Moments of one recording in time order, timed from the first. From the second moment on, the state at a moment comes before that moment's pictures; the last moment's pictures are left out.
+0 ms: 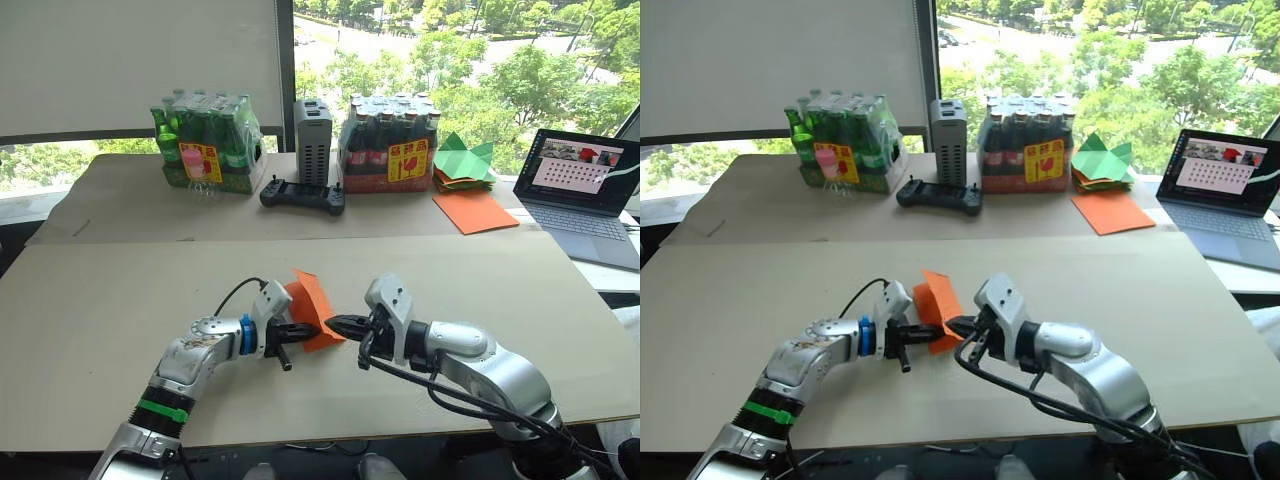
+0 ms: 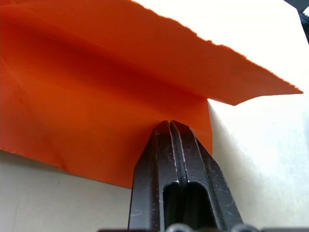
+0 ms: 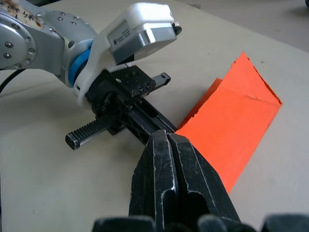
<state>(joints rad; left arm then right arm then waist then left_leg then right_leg) -0.42 0.44 -0.19 0.08 -0.36 0.61 -0.93 -0.30 -0.49 0.23 -0.52 0.42 0.81 0.66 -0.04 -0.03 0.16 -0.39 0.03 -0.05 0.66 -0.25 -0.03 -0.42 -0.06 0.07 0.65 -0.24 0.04</state>
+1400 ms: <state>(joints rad) -0.43 0.42 -0.19 0.08 -0.36 0.62 -0.93 -0.27 -0.42 0.36 -0.46 0.26 0.79 0.56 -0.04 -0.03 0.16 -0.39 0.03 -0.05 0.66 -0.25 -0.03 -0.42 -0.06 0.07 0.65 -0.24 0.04</state>
